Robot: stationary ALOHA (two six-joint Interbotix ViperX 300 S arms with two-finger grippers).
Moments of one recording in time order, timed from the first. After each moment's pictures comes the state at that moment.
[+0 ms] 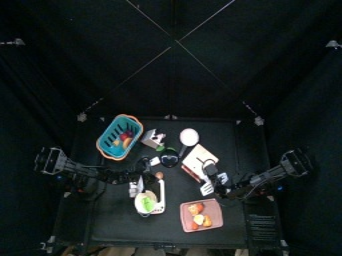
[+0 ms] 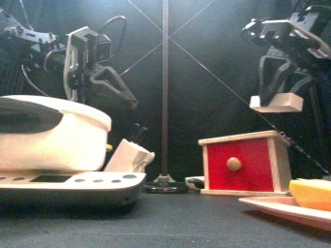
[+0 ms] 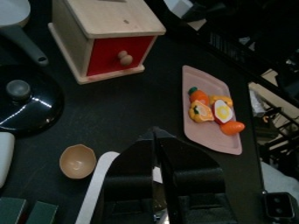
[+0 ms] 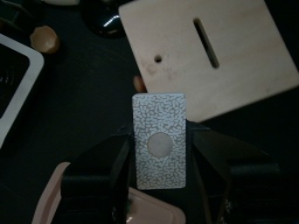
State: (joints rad) left arm -0.10 -0.23 0.96 -0.55 -0.40 0.00; right arm 0.35 -0.37 0.72 -0.74 1.06 1.73
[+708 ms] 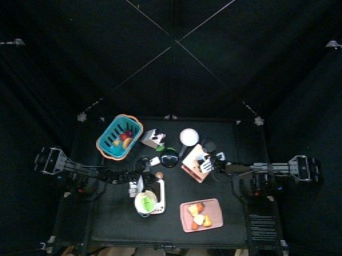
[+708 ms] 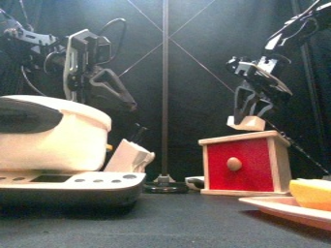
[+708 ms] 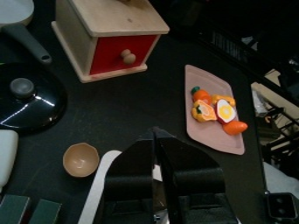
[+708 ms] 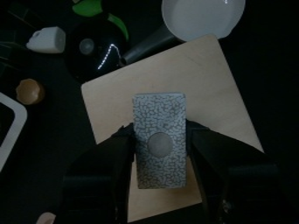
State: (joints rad) left arm -0.09 -0.23 0.97 -0.55 -0.40 0.00; right arm -0.13 -0.45 0.82 -0.63 0.68 1.32
